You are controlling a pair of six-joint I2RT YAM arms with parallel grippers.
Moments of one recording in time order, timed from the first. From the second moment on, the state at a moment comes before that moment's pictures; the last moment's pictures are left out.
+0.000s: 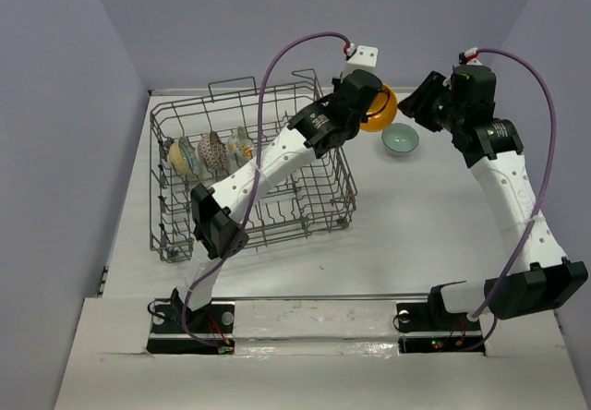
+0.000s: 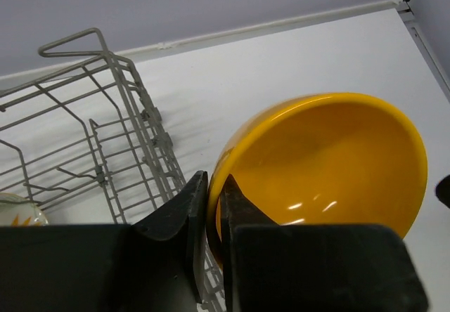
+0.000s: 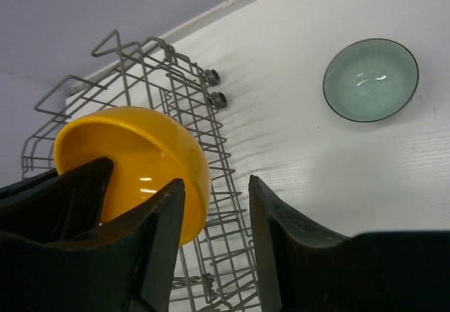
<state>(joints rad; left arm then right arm) -0.93 2.09 2.33 -0.66 -0.61 -0.30 0.17 1.34 1.54 -0.64 -0.03 0.62</state>
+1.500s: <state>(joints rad) -0.77 1.43 1.53 -1.25 -1.17 -0.65 0.62 1.66 1.79 -0.77 0.42 0.37</state>
